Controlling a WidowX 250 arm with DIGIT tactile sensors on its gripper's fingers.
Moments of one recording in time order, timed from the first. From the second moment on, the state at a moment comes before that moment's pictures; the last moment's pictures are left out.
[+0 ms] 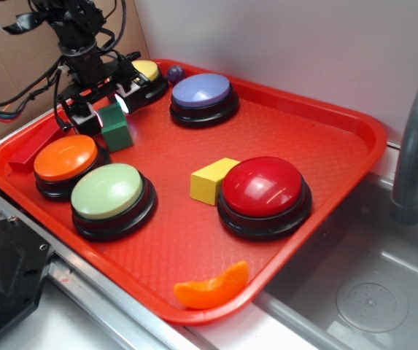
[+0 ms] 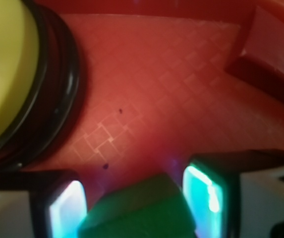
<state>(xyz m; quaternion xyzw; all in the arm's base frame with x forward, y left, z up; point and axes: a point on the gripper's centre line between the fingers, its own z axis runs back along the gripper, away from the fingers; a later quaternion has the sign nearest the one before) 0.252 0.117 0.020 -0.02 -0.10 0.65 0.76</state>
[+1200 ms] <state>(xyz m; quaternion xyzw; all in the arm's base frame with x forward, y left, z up) 0.264 0.044 0.128 -0.07 -0.02 0.38 0.92</state>
